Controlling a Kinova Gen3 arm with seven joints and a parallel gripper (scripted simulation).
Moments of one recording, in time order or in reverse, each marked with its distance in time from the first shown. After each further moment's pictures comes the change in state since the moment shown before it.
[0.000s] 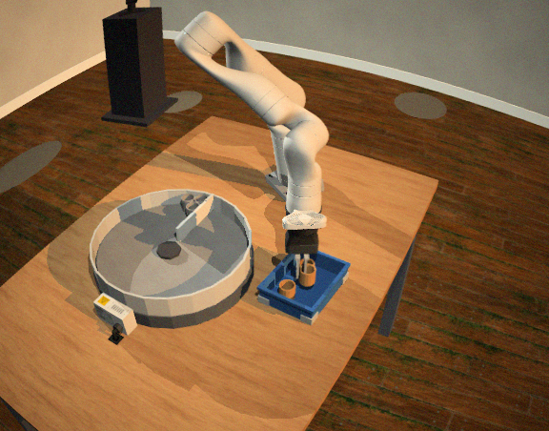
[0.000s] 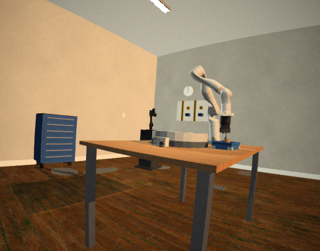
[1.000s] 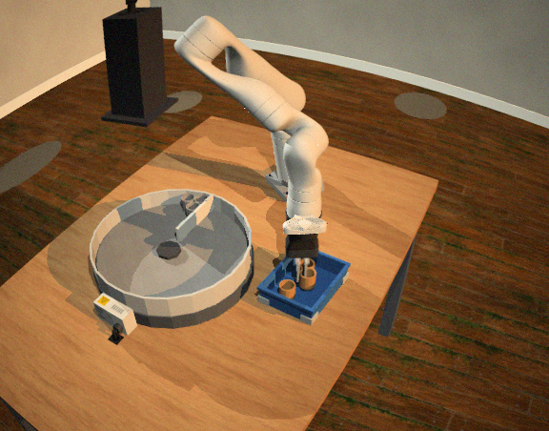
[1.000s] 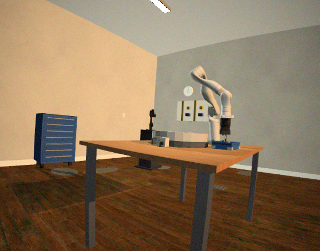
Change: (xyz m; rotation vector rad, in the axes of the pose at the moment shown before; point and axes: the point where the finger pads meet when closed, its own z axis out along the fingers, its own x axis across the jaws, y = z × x) arm -0.001 0.002 0.014 -0.005 -0.002 -0.002
